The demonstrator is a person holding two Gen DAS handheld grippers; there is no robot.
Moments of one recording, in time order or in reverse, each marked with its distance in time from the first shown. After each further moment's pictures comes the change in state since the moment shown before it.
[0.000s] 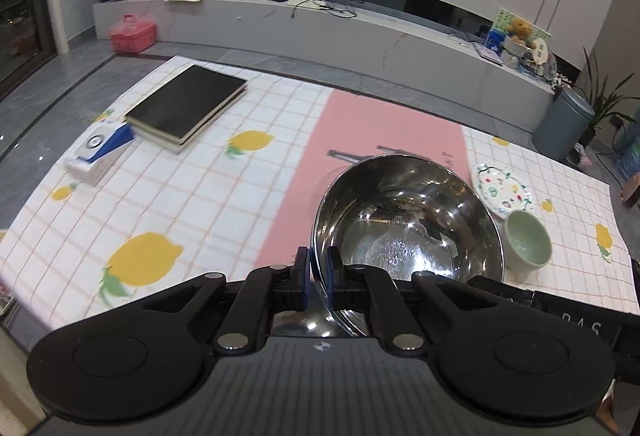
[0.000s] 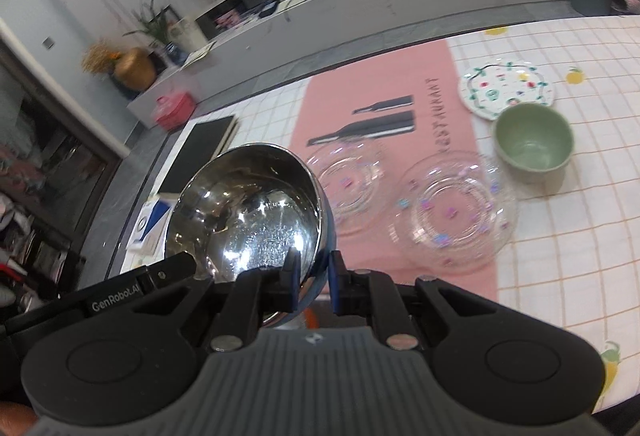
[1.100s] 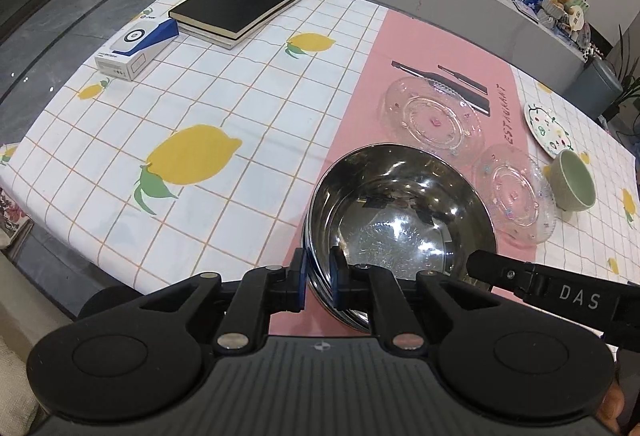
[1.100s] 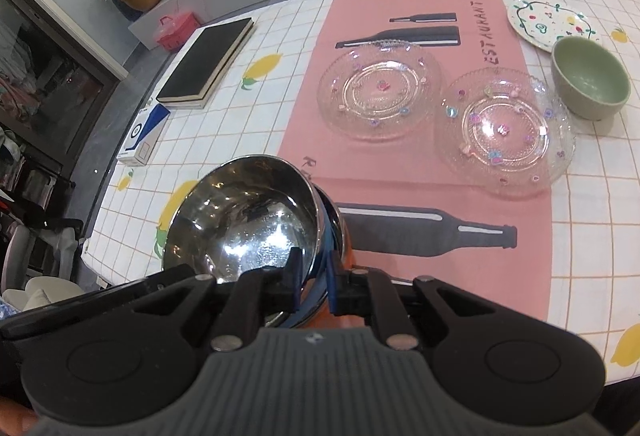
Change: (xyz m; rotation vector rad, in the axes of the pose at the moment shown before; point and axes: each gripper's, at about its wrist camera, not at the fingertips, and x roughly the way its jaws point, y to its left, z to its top) left arm 0.018 0.066 -0.048 -0.070 0.206 0.022; right arm 0.055 0.027 -0.040 -0.077 0.201 -0.034
